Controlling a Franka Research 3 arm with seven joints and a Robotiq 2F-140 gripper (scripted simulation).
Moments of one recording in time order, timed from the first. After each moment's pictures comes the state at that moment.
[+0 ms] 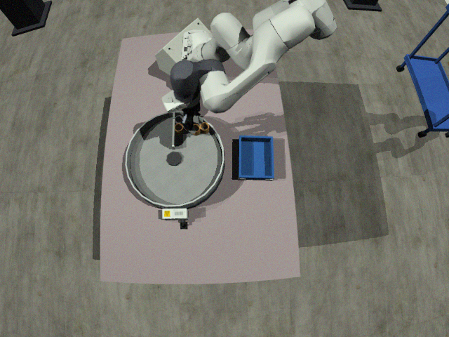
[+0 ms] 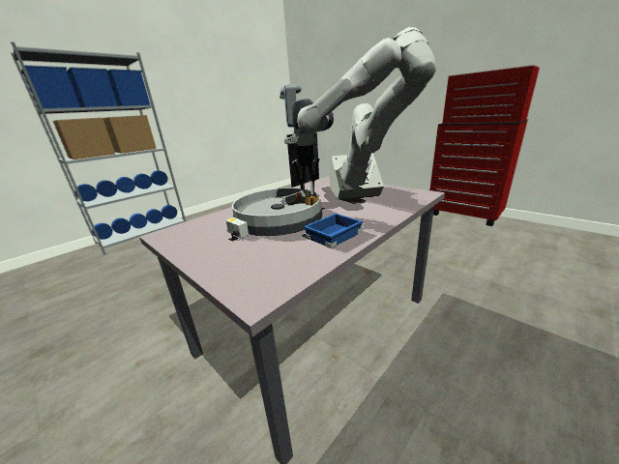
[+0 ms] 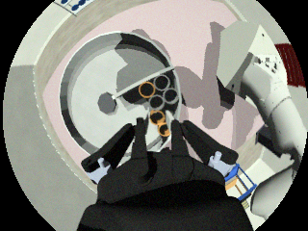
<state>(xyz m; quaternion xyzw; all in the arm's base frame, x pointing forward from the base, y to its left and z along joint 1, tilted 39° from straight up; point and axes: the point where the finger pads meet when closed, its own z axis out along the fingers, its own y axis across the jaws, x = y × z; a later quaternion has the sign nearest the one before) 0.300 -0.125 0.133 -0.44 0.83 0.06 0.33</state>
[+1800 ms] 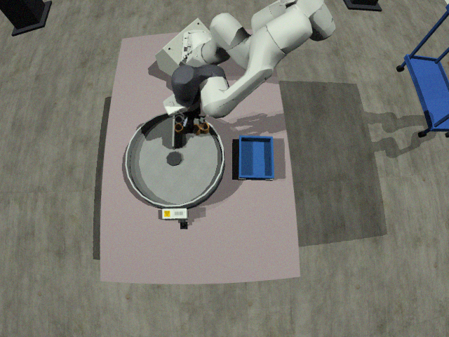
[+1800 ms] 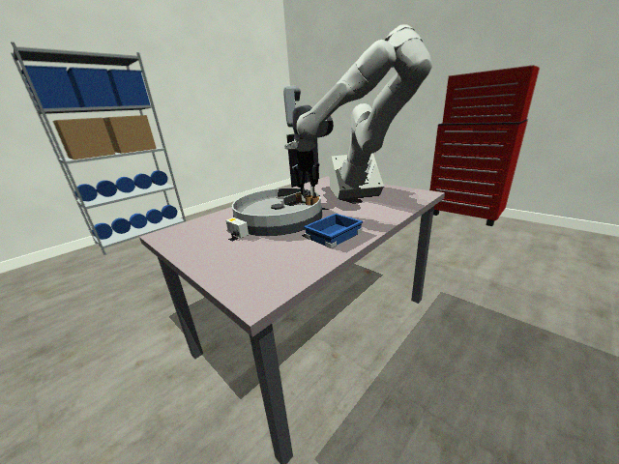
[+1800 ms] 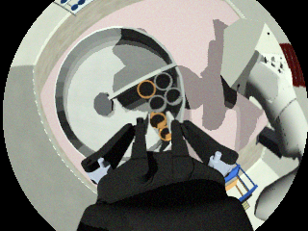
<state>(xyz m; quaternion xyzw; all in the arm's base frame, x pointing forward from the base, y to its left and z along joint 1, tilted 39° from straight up) 0.313 -0.117 0.115 -0.44 0.83 0.06 0.33</state>
